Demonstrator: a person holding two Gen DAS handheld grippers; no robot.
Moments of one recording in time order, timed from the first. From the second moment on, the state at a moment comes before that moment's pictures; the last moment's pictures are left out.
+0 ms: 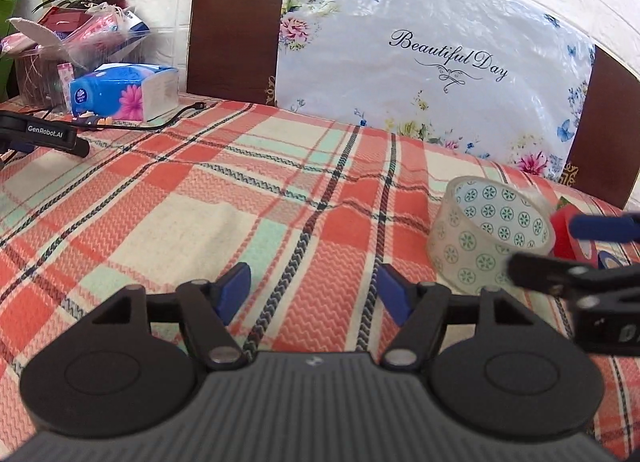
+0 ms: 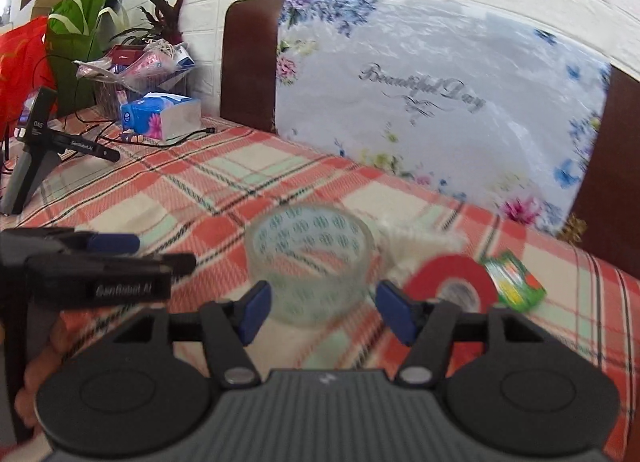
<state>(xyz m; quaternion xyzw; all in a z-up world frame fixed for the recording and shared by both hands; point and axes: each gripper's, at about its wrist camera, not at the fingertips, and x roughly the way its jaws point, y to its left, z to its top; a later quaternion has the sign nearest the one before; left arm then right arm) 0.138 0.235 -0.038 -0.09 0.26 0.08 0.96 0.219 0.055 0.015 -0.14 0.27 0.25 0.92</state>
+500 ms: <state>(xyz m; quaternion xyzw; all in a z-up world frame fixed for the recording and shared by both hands) 0.141 0.237 -0.040 -0.08 0.26 0.10 0.96 0.182 0.028 0.010 -0.16 0.27 0.25 0.92</state>
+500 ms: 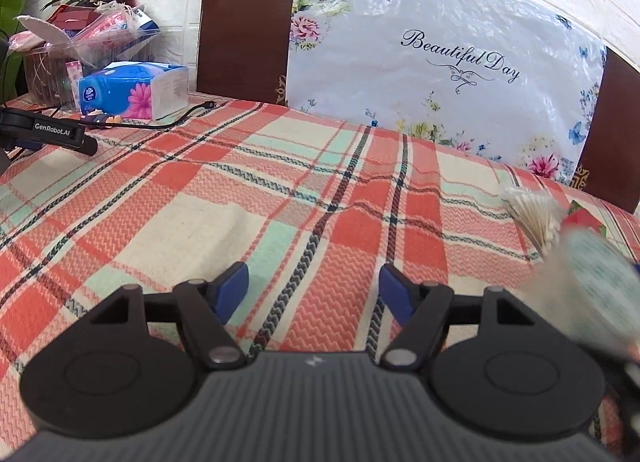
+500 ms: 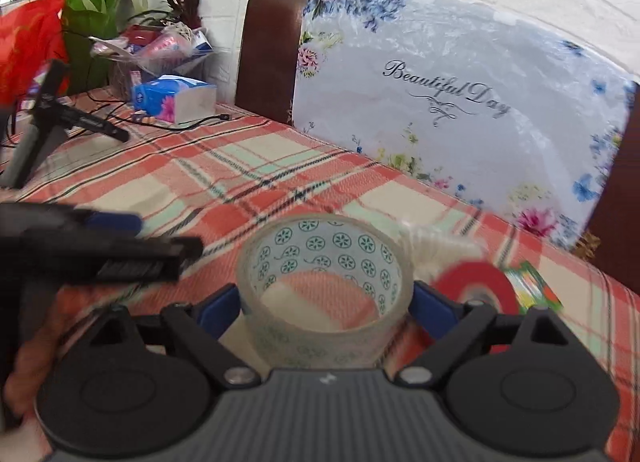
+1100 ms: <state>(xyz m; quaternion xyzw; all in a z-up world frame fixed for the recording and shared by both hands) 0.115 0.073 0.026 -0.03 0.34 -0.16 0.93 0.045 -0.172 0.002 -0.07 0.30 0.05 0.95</state>
